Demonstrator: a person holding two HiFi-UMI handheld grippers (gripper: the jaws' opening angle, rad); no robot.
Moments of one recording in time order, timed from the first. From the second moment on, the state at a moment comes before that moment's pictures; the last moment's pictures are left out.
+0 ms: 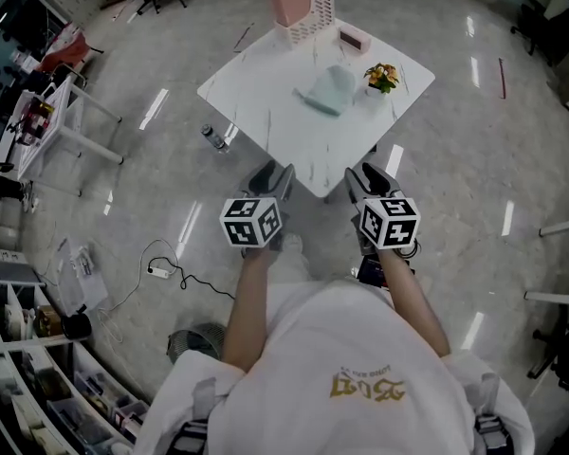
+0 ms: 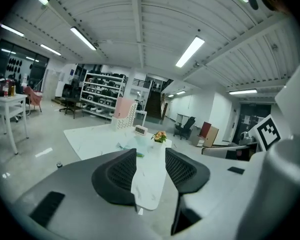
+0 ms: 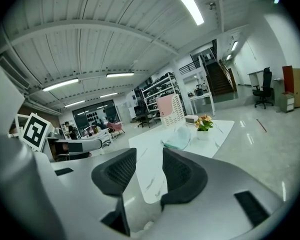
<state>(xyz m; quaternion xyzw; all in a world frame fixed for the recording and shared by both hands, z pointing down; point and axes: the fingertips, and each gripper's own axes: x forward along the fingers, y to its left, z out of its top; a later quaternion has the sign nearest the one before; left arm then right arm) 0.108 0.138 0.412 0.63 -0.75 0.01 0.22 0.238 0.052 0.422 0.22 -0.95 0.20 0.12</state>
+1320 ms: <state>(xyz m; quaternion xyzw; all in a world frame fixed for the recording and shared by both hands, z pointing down) -0.122 -0.095 0.553 0.81 -0.49 0.18 0.28 0.031 -0.070 0.555 0.47 -0.80 0.32 0.18</state>
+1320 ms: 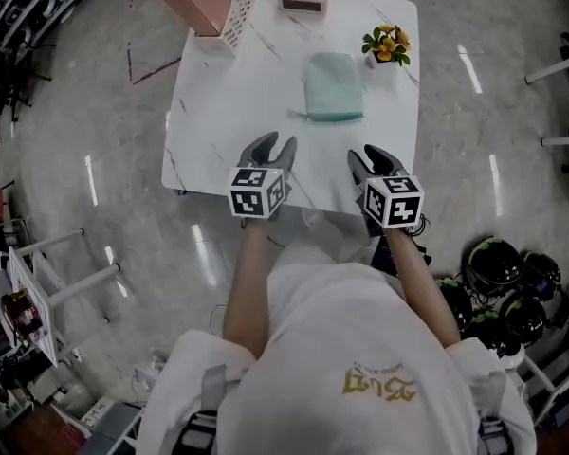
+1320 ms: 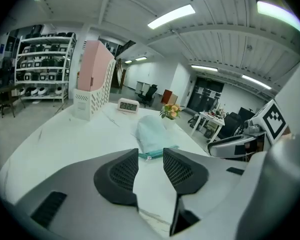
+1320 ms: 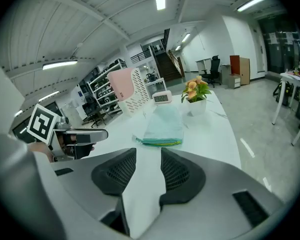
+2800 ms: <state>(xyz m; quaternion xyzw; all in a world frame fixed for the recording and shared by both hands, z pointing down) -0.096 -0.161 0.656 0.87 -0.26 0.39 0.17 -0.002 -0.086 0.598 0.49 -0.77 0.35 0.21</state>
